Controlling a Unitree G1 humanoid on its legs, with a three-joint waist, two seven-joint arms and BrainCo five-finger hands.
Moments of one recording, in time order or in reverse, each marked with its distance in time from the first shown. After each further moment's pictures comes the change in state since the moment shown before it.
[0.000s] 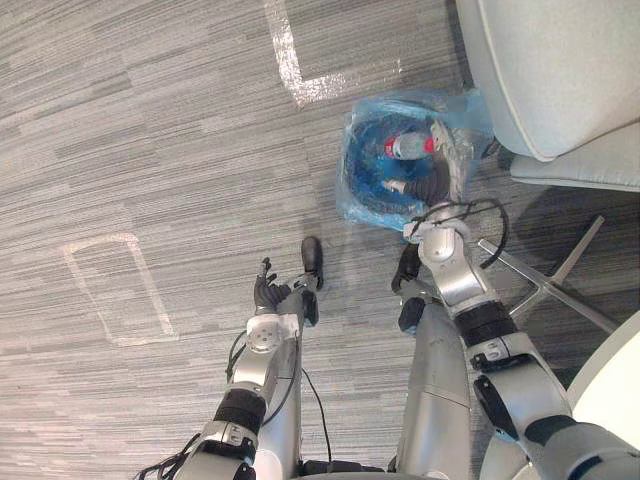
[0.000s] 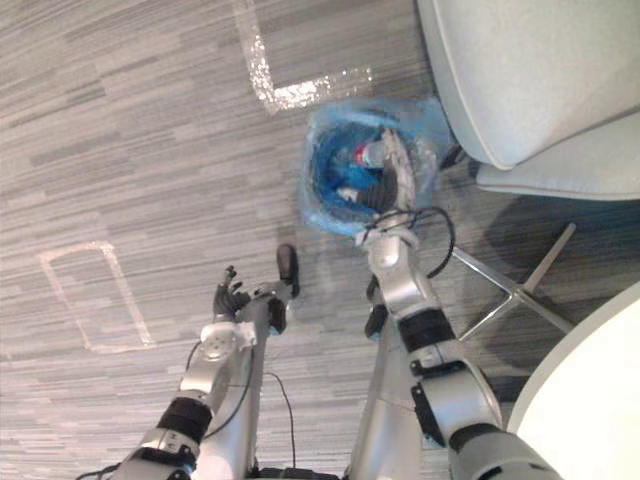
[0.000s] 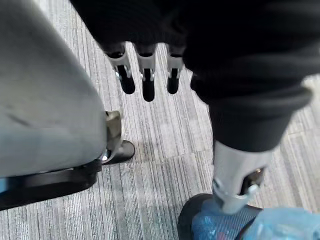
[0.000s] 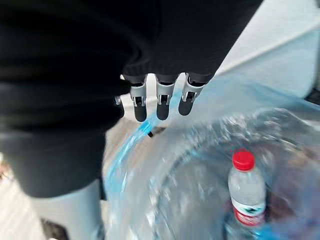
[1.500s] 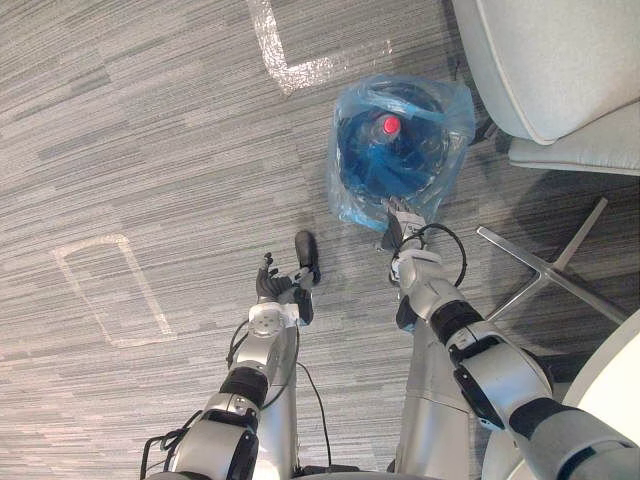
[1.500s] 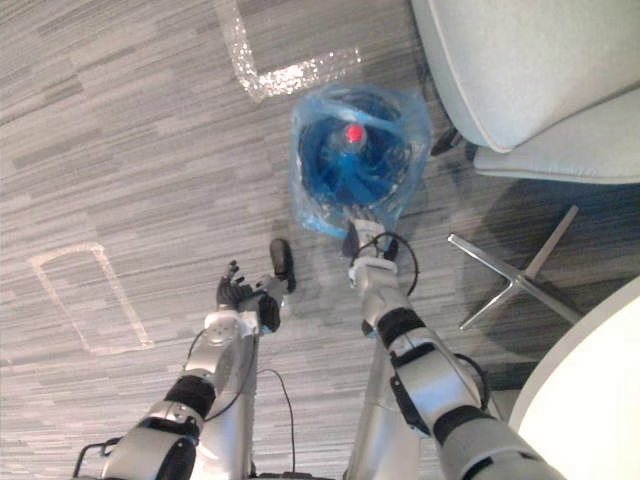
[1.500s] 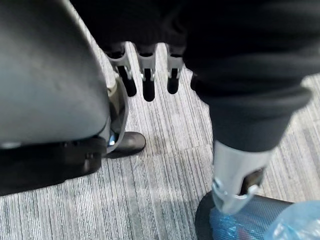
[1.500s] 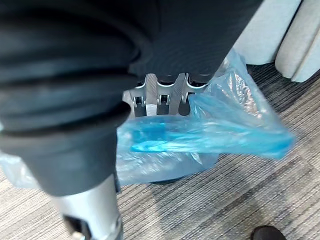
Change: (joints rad) left arm -0.155 -0.005 0.041 0.253 -0.053 -0.049 -0.018; right arm -0.149 0.101 0.155 0.518 -0.348 0.087 0.054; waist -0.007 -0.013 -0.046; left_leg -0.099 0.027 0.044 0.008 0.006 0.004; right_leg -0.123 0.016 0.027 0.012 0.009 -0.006
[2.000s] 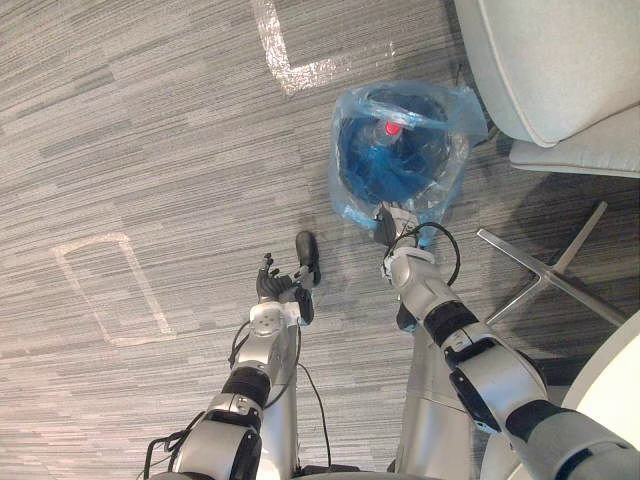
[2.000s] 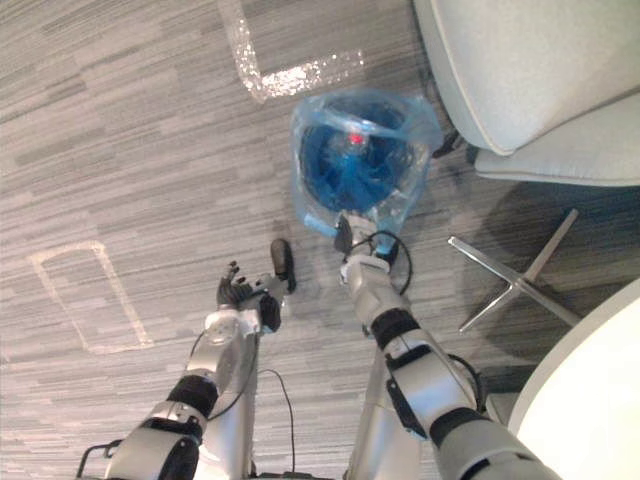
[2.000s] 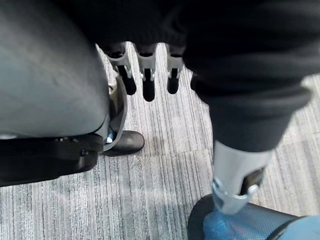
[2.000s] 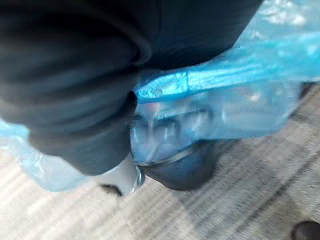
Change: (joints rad) left arm 0.000 -0.012 0.030 -0.004 -0.019 0.004 -0.002; right arm 0.046 0.013 -0.006 -0.135 0.125 -0.014 -0.002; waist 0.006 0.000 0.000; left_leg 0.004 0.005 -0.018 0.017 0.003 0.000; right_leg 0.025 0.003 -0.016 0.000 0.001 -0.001
